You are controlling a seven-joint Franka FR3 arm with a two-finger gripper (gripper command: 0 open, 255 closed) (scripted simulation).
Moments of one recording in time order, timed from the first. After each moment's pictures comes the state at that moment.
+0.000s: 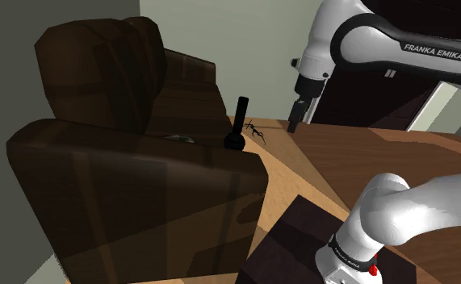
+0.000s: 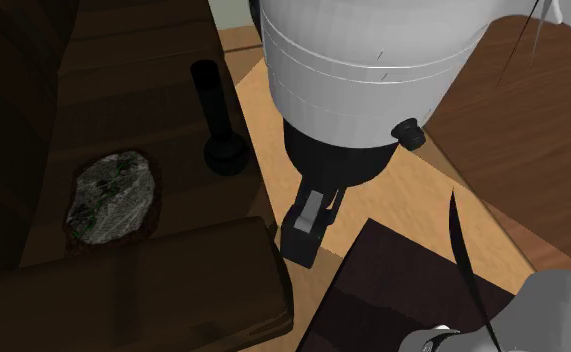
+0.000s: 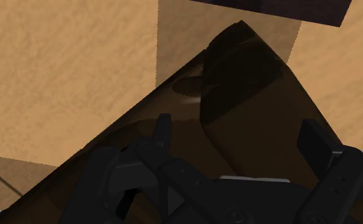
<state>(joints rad) 0.01 -0.77 0.05 -2.32 -0.04 1.57 -0.10</state>
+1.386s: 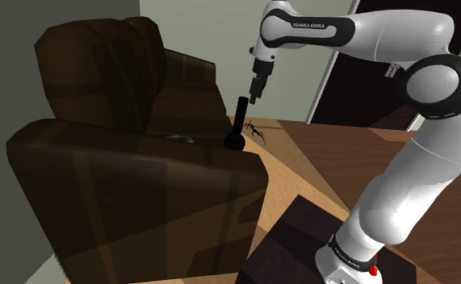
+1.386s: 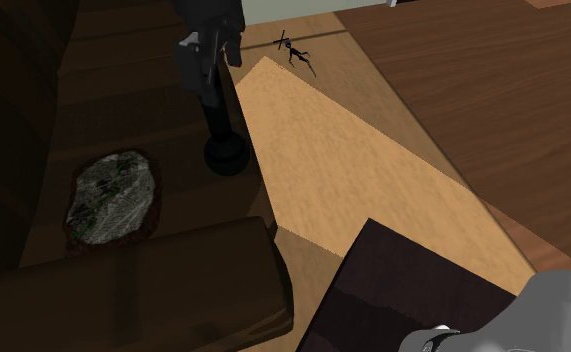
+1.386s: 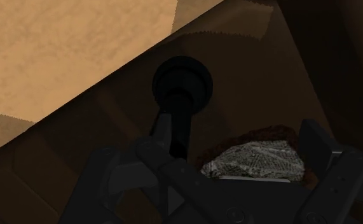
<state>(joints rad) -0.02 -0.05 -0.14 -1.72 -0.01 1.68 -0.46</state>
